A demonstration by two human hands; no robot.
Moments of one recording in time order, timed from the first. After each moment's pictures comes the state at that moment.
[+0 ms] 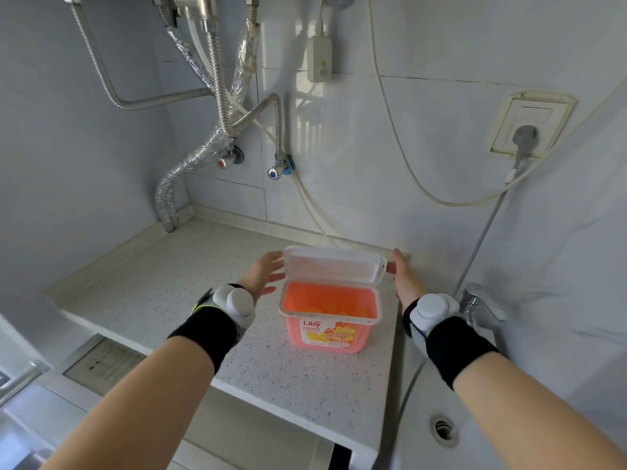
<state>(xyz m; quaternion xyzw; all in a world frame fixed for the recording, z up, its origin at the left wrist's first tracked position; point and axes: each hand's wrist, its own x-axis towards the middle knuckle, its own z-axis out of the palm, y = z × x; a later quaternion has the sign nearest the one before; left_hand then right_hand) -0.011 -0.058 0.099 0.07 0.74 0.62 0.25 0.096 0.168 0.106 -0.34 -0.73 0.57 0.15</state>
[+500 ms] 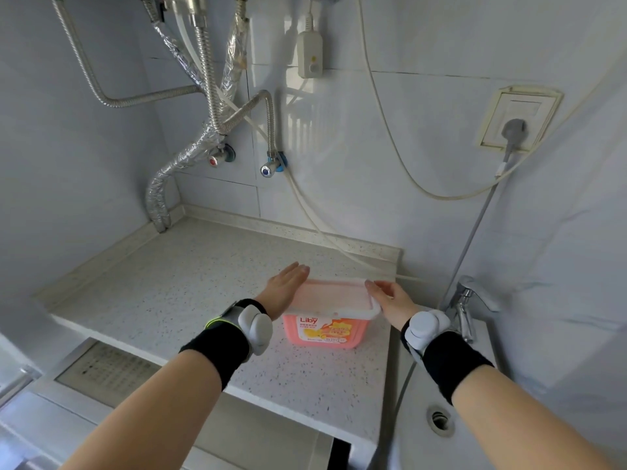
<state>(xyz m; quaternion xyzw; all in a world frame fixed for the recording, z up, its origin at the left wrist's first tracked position) 0.014 -0.039 0.077 0.24 0.85 0.41 0.21 0.105 0.182 0.031 -0.31 -0.78 0.54 0.07</state>
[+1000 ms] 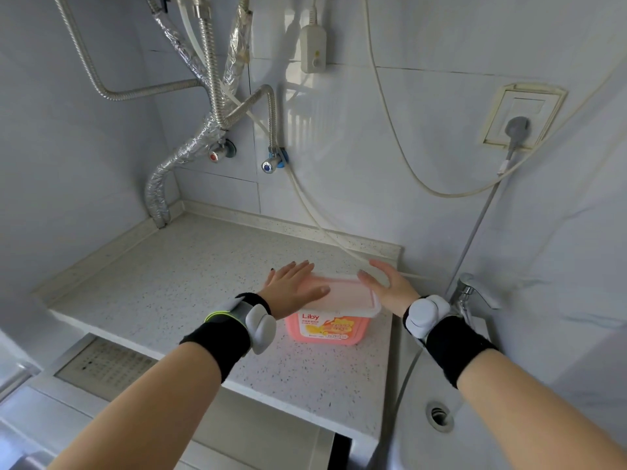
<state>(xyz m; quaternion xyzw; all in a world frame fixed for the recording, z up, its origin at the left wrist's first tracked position) 0.013 -0.043 0.077 0.36 0.90 0.20 0.15 0.110 0.166 0.074 -0.22 -0.85 0.48 0.07</state>
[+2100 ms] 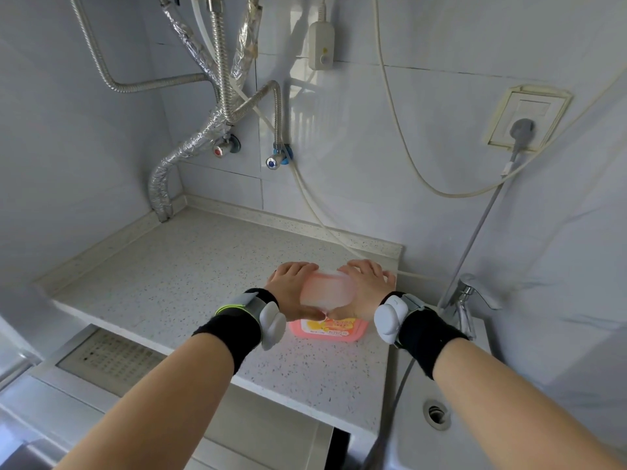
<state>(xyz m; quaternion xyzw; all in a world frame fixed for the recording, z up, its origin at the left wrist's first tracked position) 0.011 -0.043 0.066 0.37 0.91 0.19 0.10 0.095 0.123 0.085 -0.12 -0.98 0.12 -0.04</state>
